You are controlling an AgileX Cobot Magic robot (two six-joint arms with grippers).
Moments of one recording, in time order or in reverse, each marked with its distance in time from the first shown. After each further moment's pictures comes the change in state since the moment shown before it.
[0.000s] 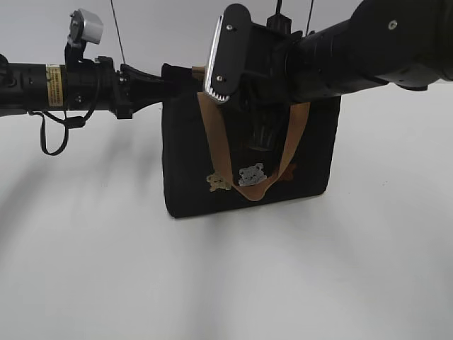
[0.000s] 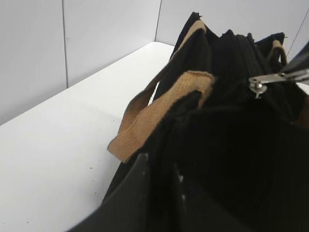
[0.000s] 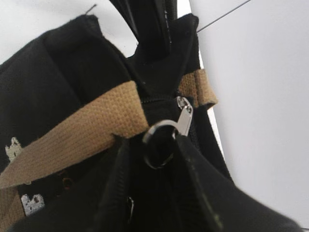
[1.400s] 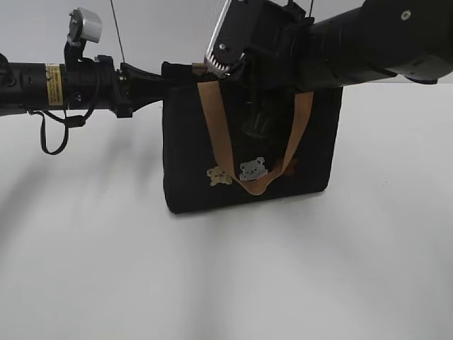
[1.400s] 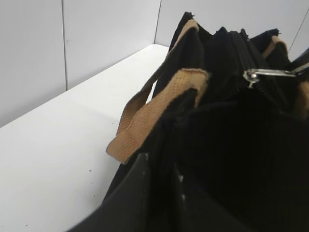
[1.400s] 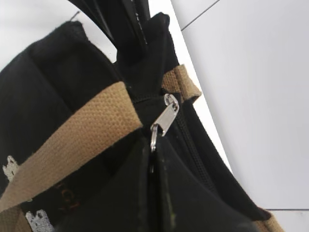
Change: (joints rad) left arm 0.000 0.000 0.000 -0.003 -0.006 0.000; right arm 0.000 -0.017 0.000 -0.003 -0.038 0.131
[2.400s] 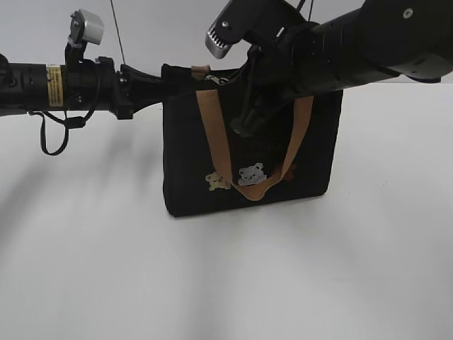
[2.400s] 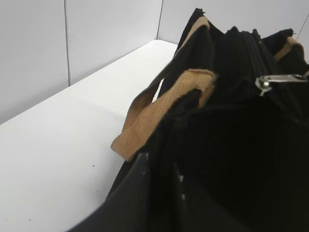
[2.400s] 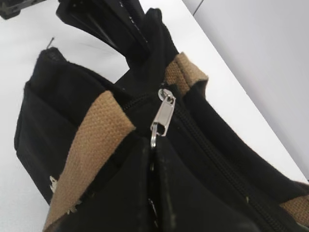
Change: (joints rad) left arm 0.000 0.000 0.000 0.005 0.017 0.000; right arm -0.001 -0.007 0.000 -0.001 0.058 0.296
